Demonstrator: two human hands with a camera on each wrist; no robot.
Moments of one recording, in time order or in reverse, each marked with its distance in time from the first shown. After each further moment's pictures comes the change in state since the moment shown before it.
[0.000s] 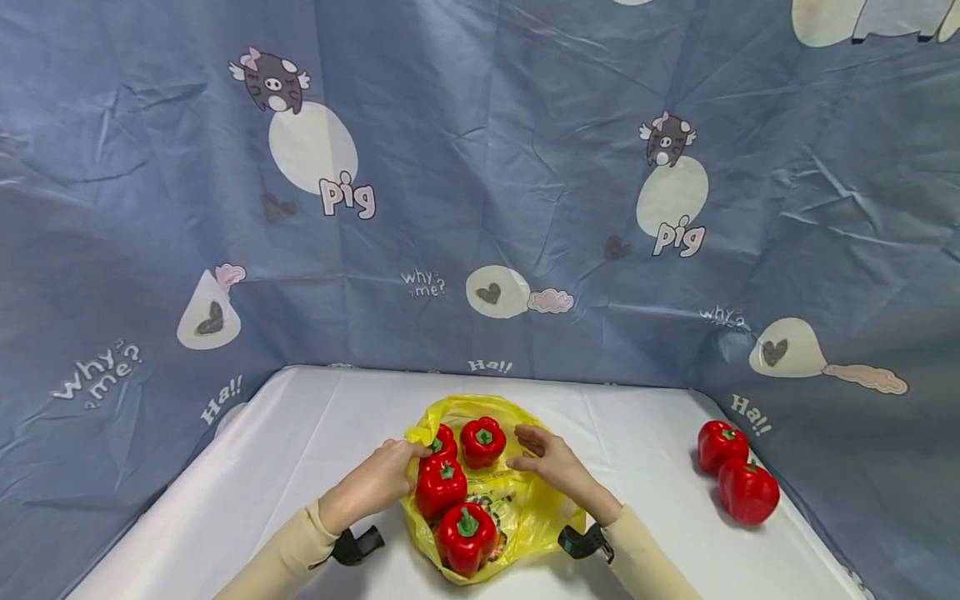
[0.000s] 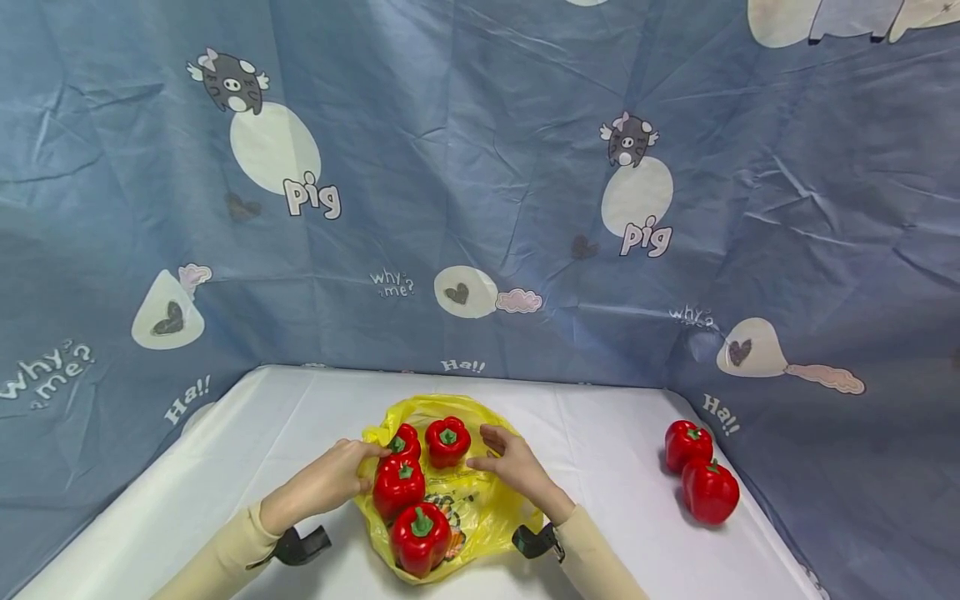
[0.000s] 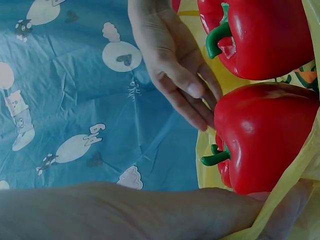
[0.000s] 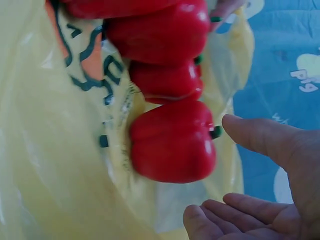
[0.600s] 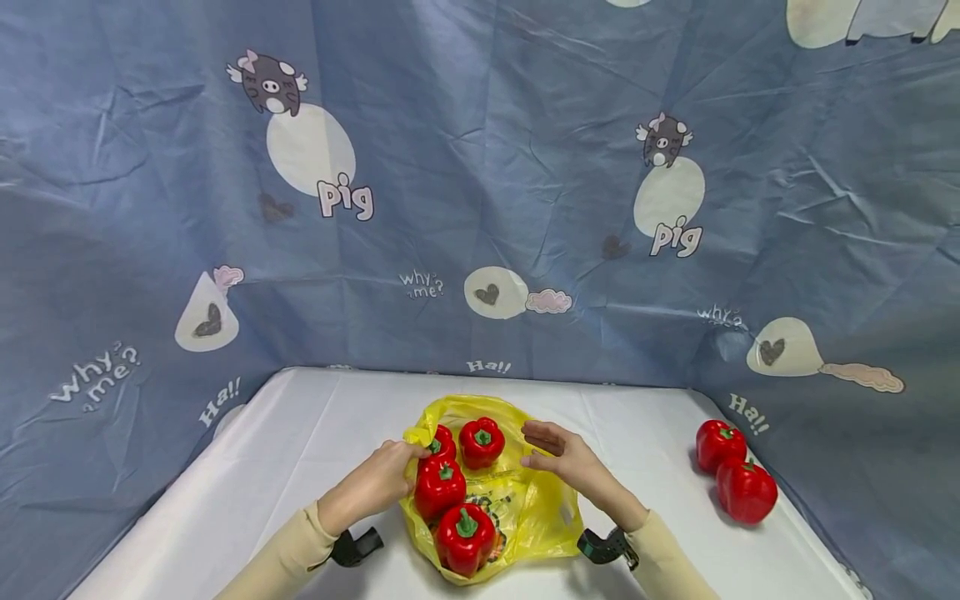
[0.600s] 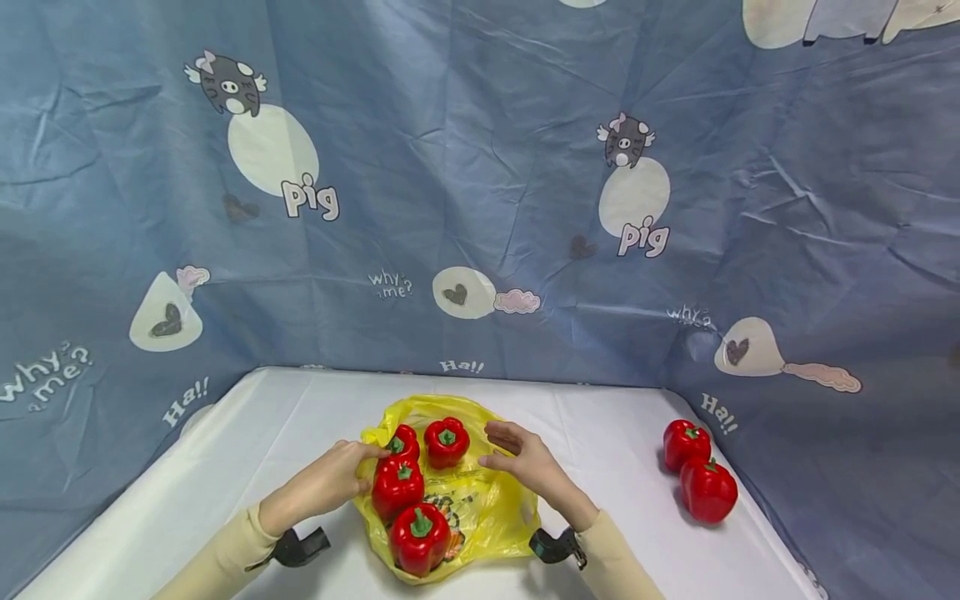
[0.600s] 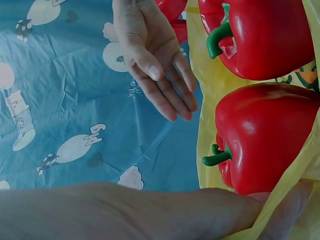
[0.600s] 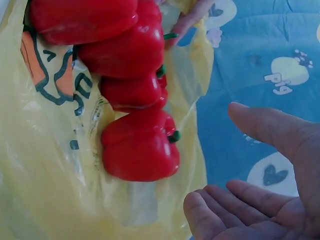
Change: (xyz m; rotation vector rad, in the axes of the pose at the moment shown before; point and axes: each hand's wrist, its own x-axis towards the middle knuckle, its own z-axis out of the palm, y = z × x) left_hand 0.001 0.000 -0.001 -0.001 -0.021 -0.015; right_hand -0.021 -0.016 -0.025 0.066 -0.071 -0.019
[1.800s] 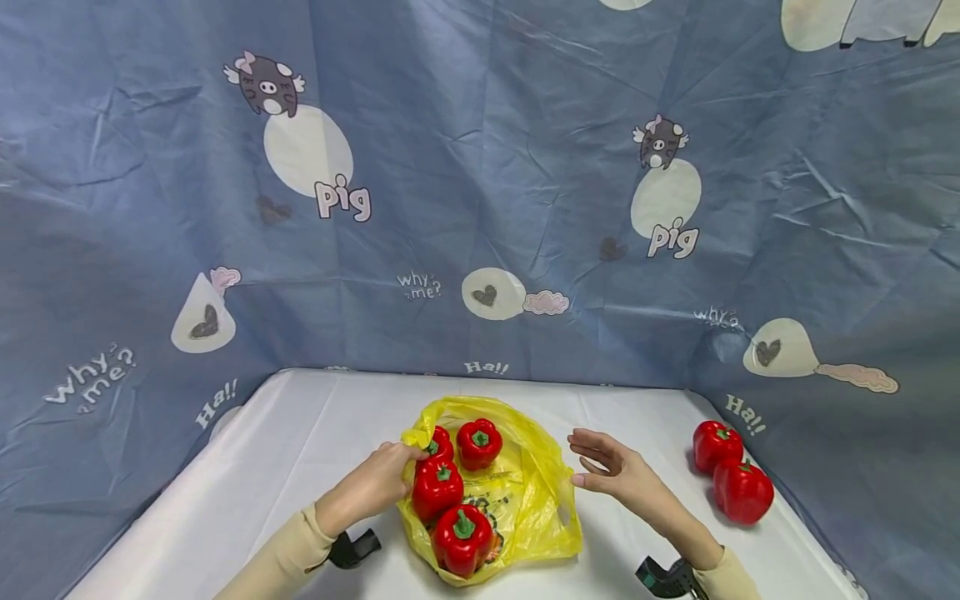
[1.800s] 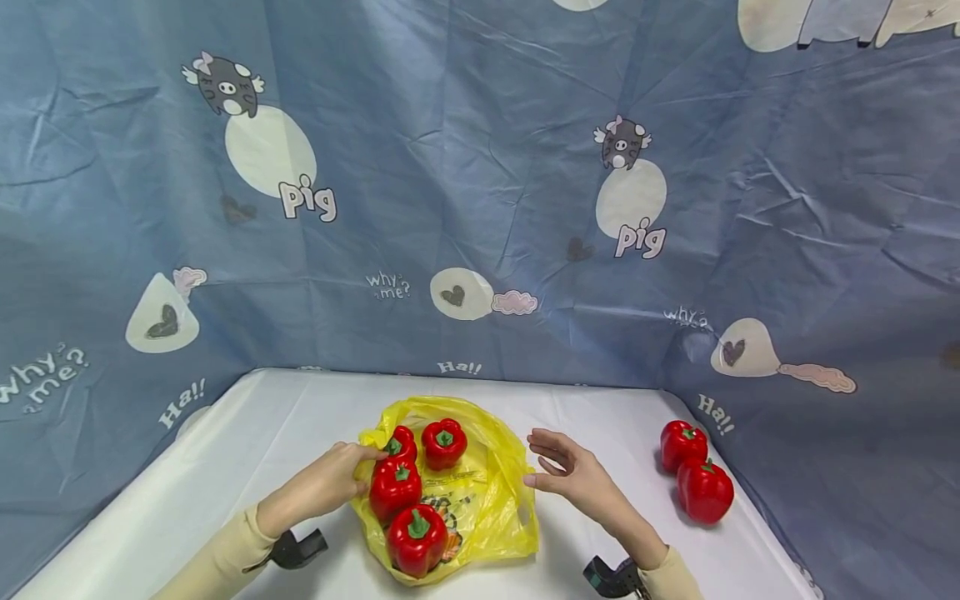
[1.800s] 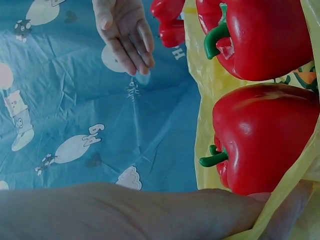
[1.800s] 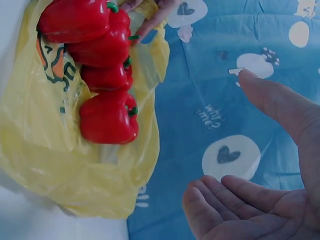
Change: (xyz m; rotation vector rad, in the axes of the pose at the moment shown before) left_hand 0.000 -0.001 0.001 0.014 0.010 0.039; right_hand -0.063 -0.012 -0.049 0.034 0.034 -0.019
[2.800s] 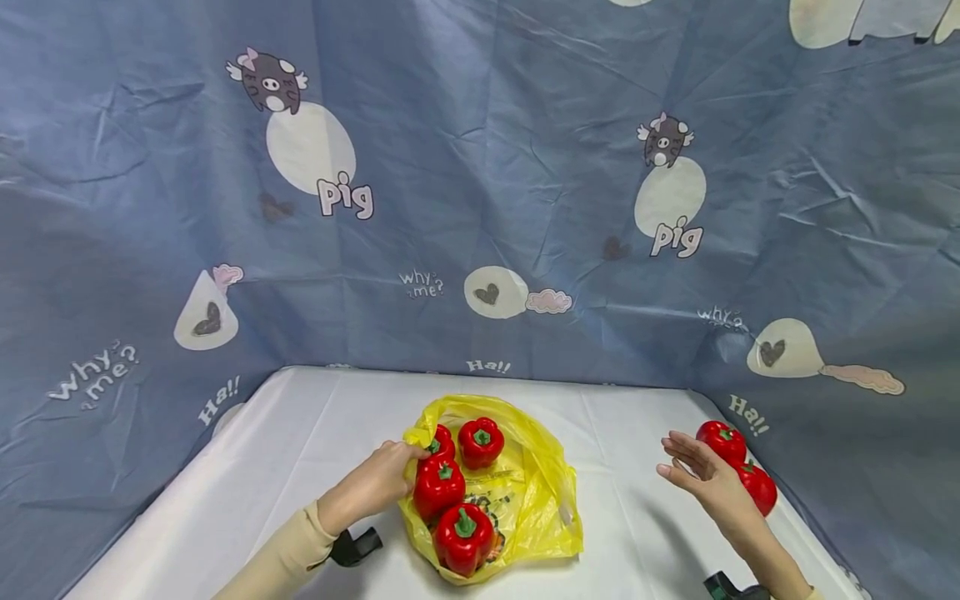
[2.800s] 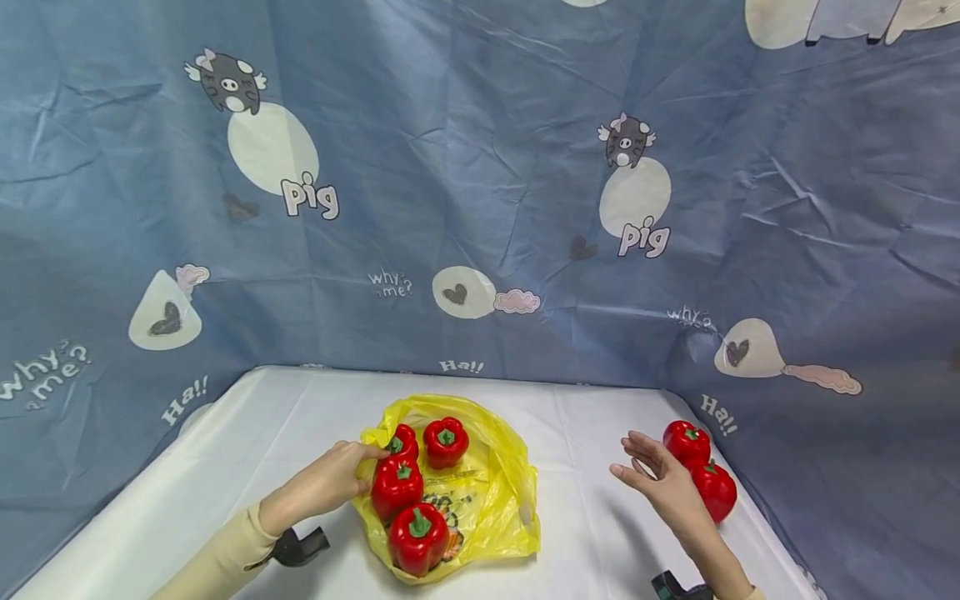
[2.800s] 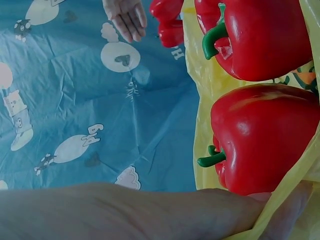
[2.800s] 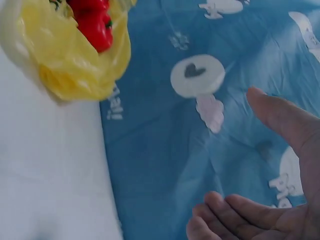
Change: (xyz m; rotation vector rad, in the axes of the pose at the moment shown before) left_hand 0.001 0.000 0.001 0.000 -0.010 -0.014; right_hand -0.056 0.014 -0.073 -0.179 0.343 0.208
